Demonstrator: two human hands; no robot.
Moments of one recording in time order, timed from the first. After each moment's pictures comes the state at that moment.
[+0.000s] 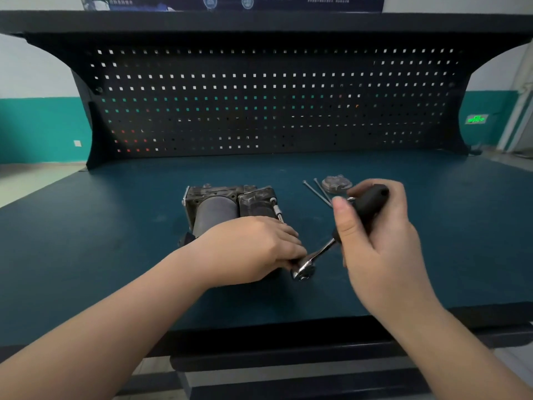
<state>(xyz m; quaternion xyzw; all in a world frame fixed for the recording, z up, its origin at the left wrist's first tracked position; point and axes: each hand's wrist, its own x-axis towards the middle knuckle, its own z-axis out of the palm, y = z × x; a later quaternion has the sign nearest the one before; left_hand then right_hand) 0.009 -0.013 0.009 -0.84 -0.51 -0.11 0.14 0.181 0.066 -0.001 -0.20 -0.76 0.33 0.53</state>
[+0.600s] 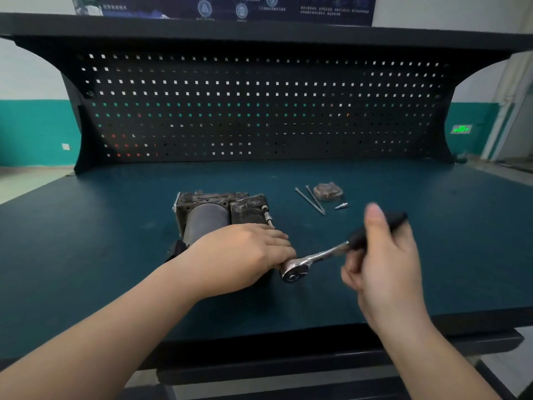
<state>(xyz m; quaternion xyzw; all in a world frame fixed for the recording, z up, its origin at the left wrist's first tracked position) 0.007 -0.011 0.004 -0.83 -0.48 -0.14 0.23 0.181 0.073 -0.009 -0.26 -0.53 0.61 0.54</state>
